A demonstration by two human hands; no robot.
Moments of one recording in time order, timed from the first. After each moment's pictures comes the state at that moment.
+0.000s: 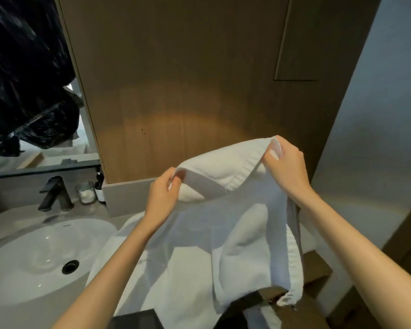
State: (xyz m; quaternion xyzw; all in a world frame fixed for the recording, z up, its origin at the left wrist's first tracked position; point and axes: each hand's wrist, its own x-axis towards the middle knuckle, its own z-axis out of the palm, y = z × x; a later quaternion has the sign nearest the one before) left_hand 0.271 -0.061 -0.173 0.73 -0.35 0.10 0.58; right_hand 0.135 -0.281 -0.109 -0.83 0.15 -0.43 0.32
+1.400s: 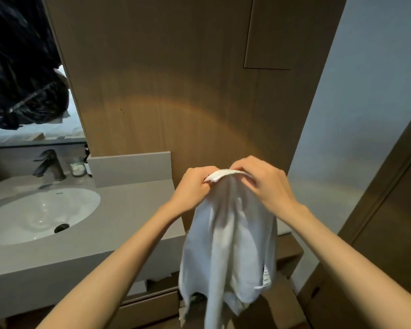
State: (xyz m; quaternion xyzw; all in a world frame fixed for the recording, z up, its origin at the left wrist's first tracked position) left_hand 0.083 -0.156 -0.167 0.74 -0.50 0.05 0.44; right_hand -0.040 -0.314 -0.147 -0.93 0.00 -0.35 0.07
